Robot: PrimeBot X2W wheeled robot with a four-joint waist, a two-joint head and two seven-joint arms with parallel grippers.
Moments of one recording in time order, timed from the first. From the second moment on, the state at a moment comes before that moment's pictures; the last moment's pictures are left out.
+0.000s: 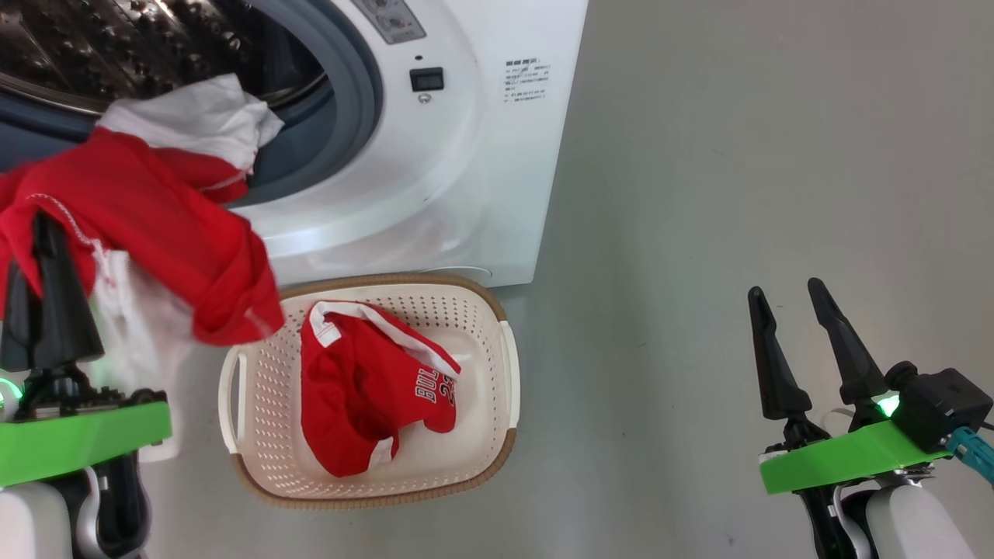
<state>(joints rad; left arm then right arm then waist) -0.33 0.08 0.22 0.00 -0.41 -0.12 -0.26 -0.12 -0.05 0.01 0.13 0.35 0.12 -0.26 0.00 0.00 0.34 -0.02</state>
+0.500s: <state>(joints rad) -0.28 0.08 0.13 0.15 -0.41 -0.12 -0.26 -0.13 -0.05 0.01 0.13 0.36 0.12 -0.26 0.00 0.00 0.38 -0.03</state>
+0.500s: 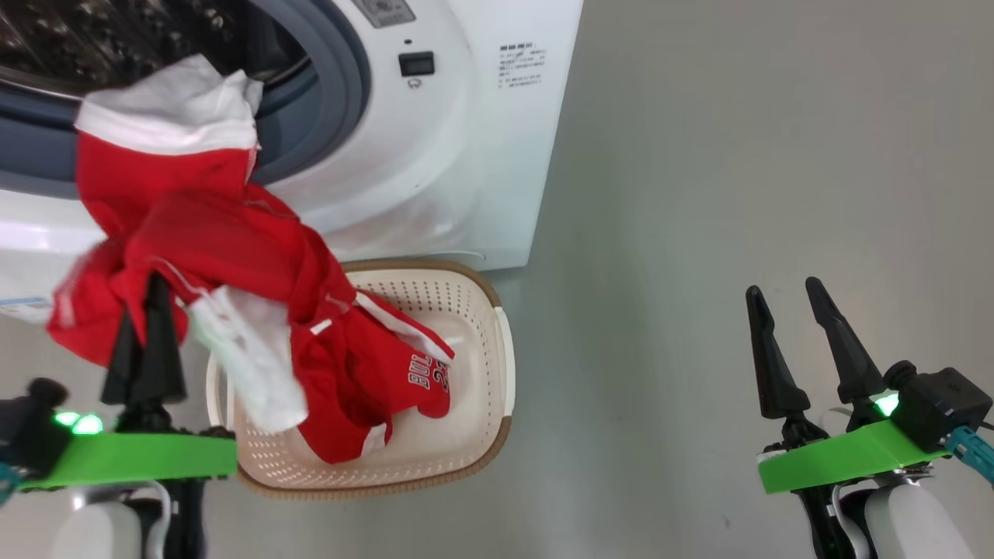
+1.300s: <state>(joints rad) -0.52 0.14 -0.11 0.67 -0.43 -0.12 -0.26 -0.23 -0.05 0.02 0.09 0.36 0.12 -0.26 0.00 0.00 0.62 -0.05</state>
